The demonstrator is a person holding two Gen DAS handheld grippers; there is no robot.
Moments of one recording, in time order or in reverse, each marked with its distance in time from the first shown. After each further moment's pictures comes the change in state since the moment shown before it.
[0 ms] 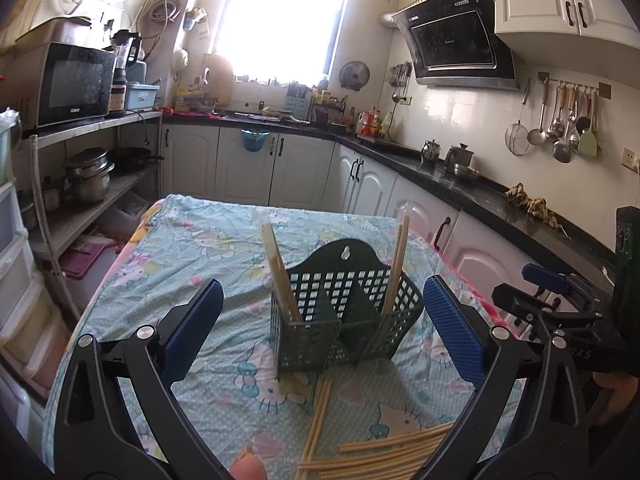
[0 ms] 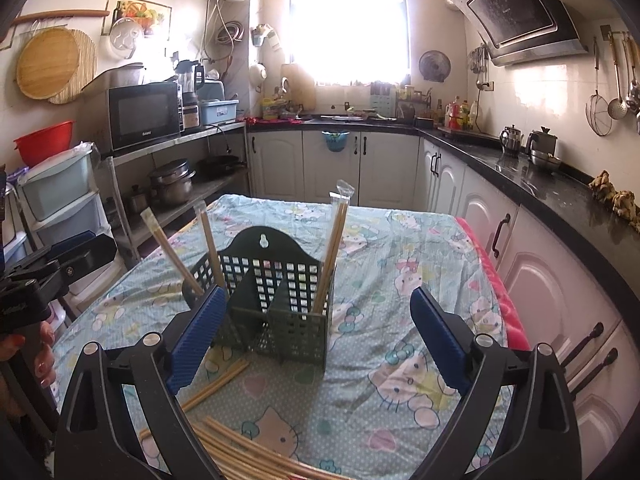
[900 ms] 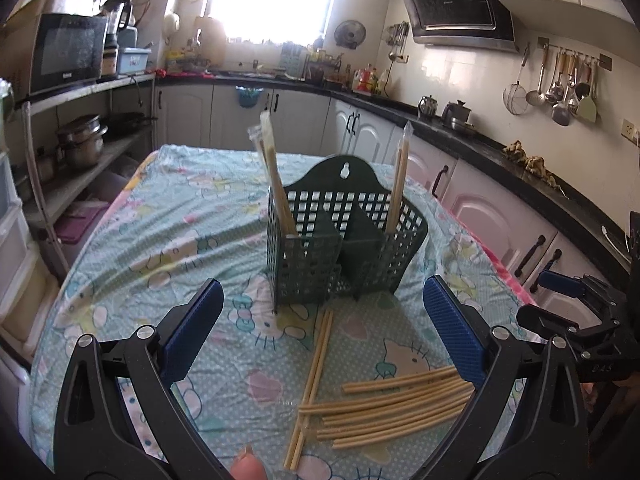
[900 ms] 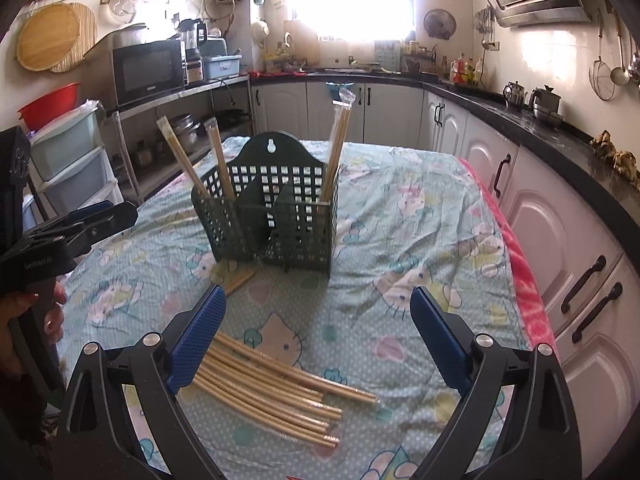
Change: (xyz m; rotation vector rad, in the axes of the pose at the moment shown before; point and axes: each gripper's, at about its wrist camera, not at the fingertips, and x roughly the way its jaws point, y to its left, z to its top) left arm 0.008 0.001 -0.052 0.007 0.155 -0.020; right arm -0.016 0.004 -0.067 0.000 0.172 0.018
